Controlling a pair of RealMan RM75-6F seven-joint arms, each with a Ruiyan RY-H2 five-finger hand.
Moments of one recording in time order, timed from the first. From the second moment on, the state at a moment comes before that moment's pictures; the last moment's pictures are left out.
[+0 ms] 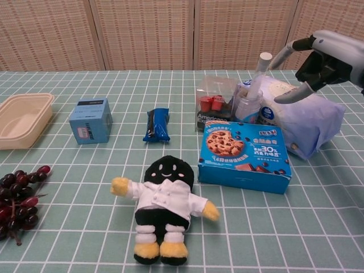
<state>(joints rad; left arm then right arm) -0.08 -1.00 -0.06 -1.72 1.42 1.46 0.08 0.54 -1.52 0.33 -1.64 -1.06 1.16 -0.21</state>
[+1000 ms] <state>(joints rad) -0.08 -0.97 -0.05 -1.73 1.44 1.45 0.03 0.64 -1.56 0.38 -1.57 -0.91 1.04 -0.15</state>
